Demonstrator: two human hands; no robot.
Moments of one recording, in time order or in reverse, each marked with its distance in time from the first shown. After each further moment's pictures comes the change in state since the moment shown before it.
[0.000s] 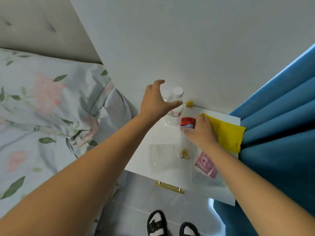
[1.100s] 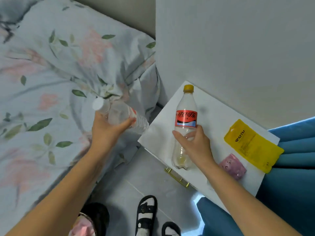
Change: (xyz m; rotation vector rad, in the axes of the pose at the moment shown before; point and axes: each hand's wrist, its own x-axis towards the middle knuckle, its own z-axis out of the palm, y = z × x) left_hand -0.154 -0.181 -0.069 -0.393 0.569 -0.379; right_hand -0.081 -0.053 0.060 0.473 -0.278 -0.146
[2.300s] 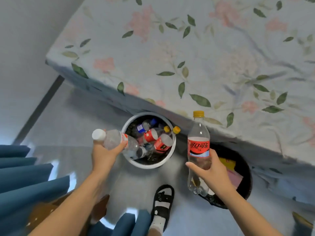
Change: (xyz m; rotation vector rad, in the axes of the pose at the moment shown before) left_hand -0.572 -0.479 -0.496 -0.370 1.245 -0.966; right_hand -0.503 0.088 0.514 -0.780 -1.197 -0.546
